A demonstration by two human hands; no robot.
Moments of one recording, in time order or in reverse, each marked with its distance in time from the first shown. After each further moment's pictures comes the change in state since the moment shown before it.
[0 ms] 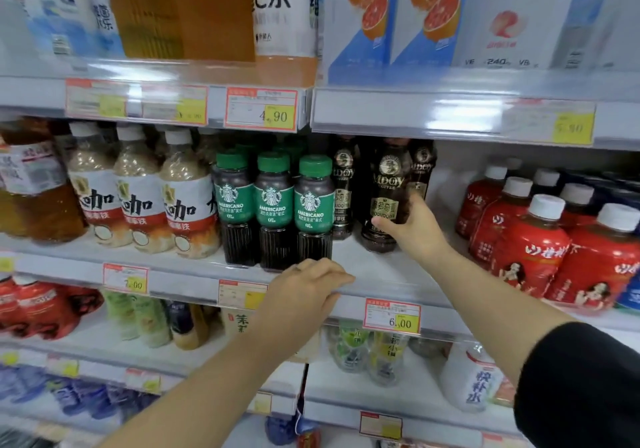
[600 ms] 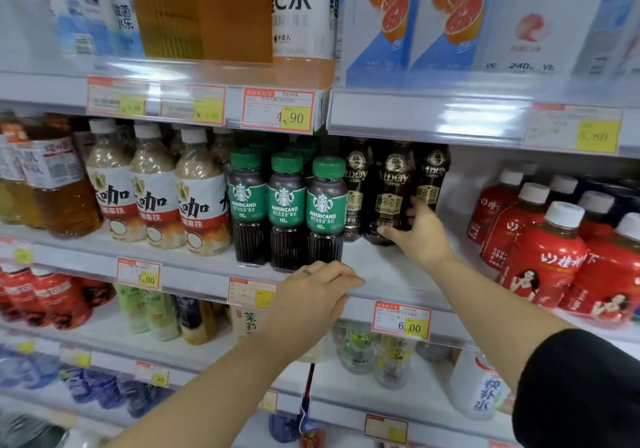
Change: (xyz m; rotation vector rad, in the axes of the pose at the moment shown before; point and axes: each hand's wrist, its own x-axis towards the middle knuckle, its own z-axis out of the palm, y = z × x) left_hand -0.002 -0.008 0.005 0.024 0.024 0.055; right_hand 0.006 0.004 0.011 -0.230 0.024 0.056
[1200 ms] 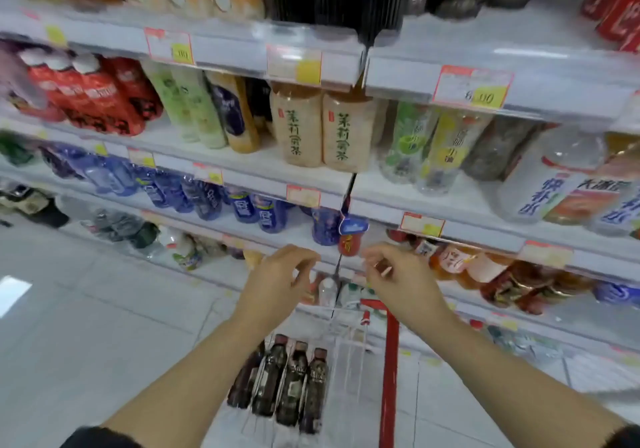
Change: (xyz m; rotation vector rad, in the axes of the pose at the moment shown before) left_hand -0.264 0.060 0.056 -0.277 -0.230 -0.712; right_hand -0.308 0.092 0.088 -0.007 -0.496 -0.064
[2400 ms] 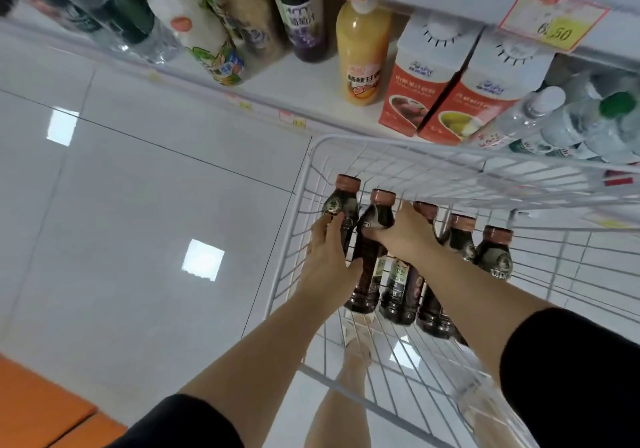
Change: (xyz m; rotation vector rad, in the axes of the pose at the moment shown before) left_hand -0.144 -0.387 0.177 -0.158 -0.522 -0.833; right_hand 0.028 0.160 0.521 0.032 -0.612 0.837
